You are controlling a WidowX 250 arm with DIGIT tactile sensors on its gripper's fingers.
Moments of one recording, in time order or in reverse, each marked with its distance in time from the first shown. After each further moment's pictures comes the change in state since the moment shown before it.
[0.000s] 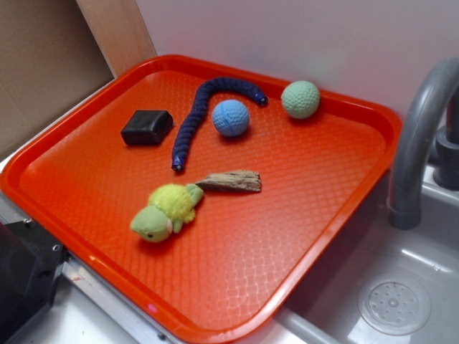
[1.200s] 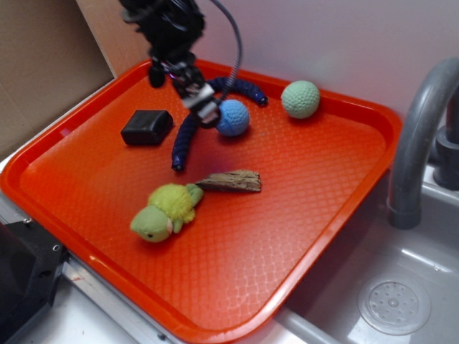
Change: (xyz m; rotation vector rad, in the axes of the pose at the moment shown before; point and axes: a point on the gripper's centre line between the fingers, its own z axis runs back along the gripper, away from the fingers) arm 0.141 -0.038 -0.187 0.013 -0.140 -0.495
